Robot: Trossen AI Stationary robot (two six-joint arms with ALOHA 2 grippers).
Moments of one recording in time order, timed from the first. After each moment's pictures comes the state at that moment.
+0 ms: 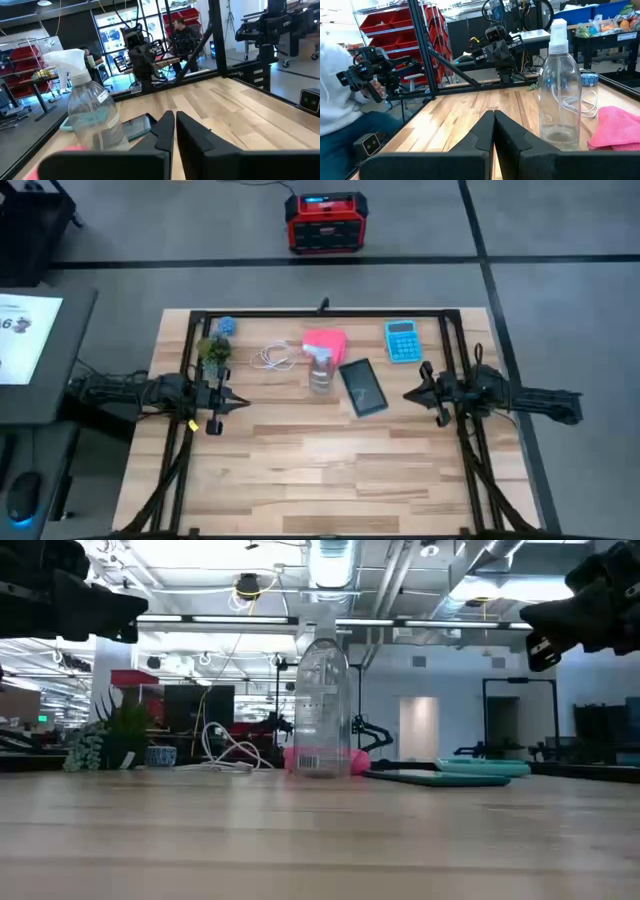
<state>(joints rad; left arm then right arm) -0.11 0.01 0.01 0.01 -0.01 0.22 -0.13 0.01 0.01 0.06 -0.25 0.16</state>
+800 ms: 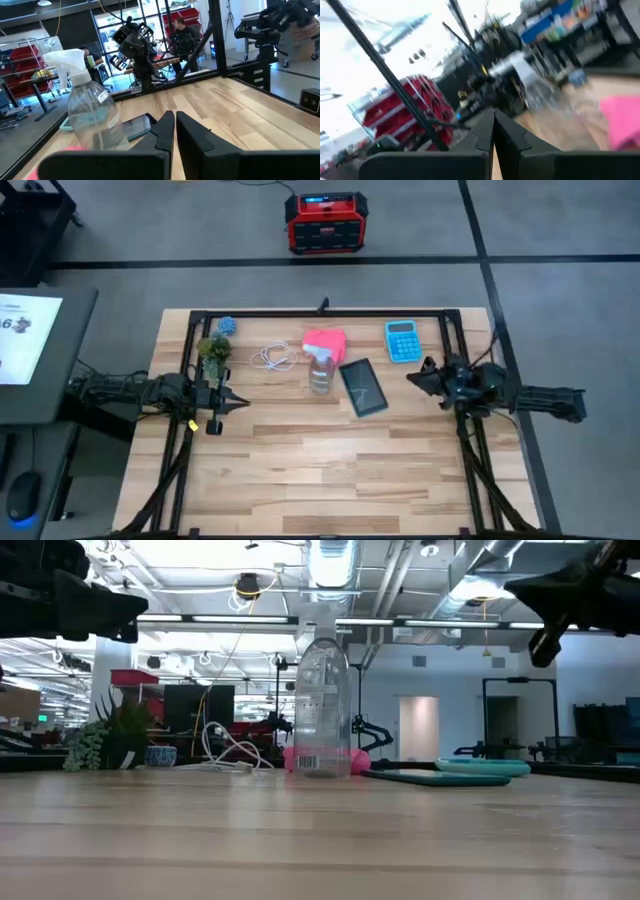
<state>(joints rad) -0.11 0.01 0.01 0.01 -0.01 0.22 -0.10 0.13 0.07 0.23 -0.03 0.63</state>
